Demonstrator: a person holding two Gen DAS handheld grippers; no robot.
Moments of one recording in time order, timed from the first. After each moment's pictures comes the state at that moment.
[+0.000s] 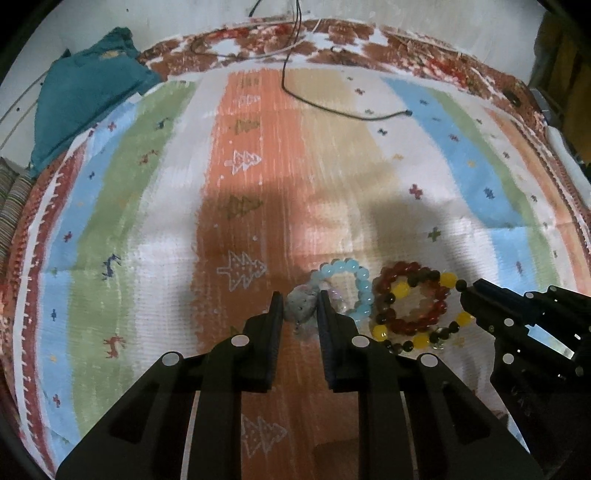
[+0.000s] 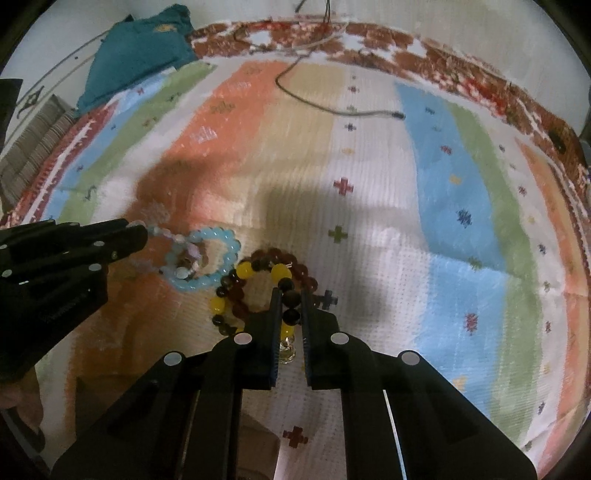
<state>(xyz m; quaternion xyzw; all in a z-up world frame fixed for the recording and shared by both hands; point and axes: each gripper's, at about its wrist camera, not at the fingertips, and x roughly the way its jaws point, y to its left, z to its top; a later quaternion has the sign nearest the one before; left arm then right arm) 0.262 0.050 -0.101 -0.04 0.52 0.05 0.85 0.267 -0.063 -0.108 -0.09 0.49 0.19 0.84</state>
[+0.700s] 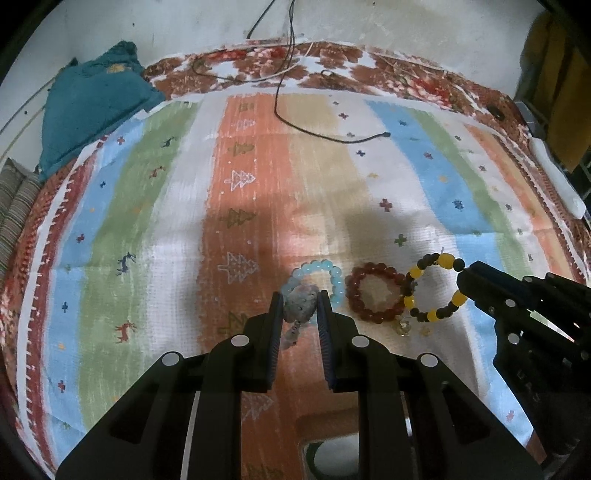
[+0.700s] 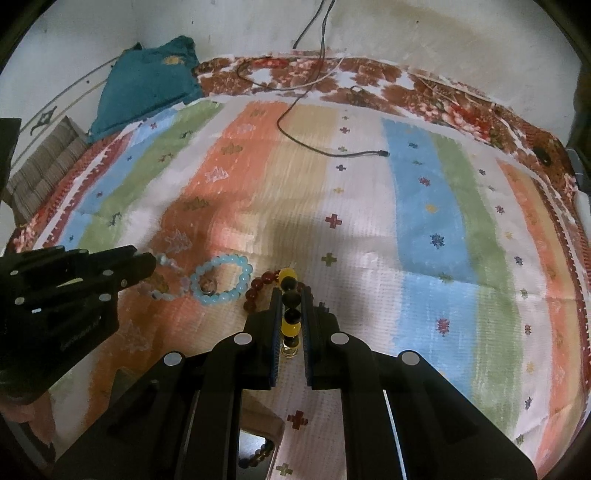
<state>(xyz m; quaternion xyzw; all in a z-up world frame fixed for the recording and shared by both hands) 0.230 0.036 -0.065 -0.04 0.49 0.04 0.87 0.242 -0.077 -0.069 -0.07 0.44 0.19 0.87</state>
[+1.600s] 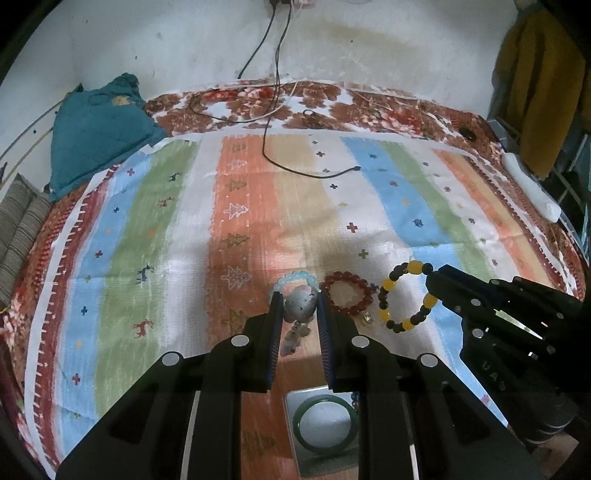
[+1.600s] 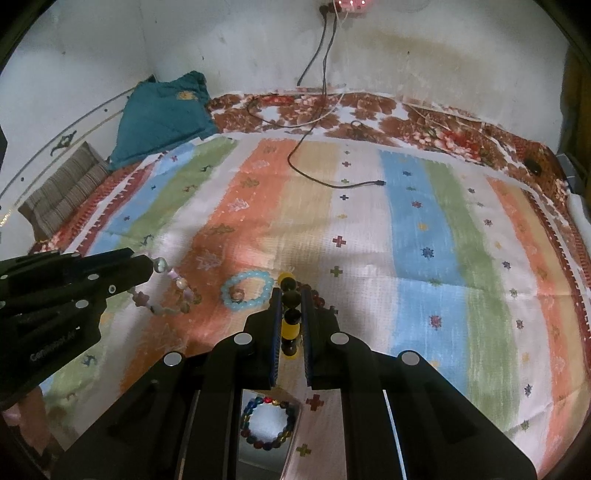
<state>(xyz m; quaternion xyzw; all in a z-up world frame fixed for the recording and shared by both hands) 0.177 0.020 -0.015 -0.04 0.43 0.02 0.90 0.192 -0.092 -0.035 -0.05 0.39 0.21 0.90</state>
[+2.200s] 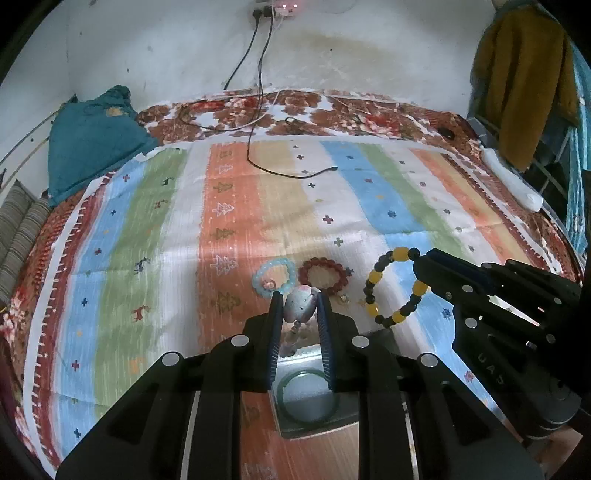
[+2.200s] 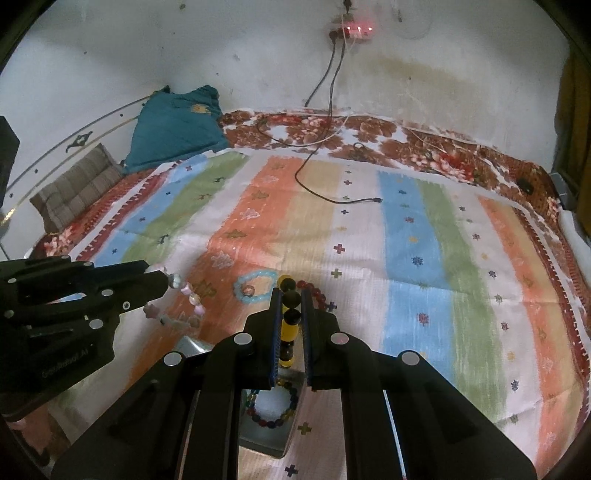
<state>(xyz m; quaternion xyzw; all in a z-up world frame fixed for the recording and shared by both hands) 0.133 0.002 -0.003 -0.03 0.42 0.00 0.91 0.146 -0.100 -0.016 -0.06 0.35 0.22 0.91</state>
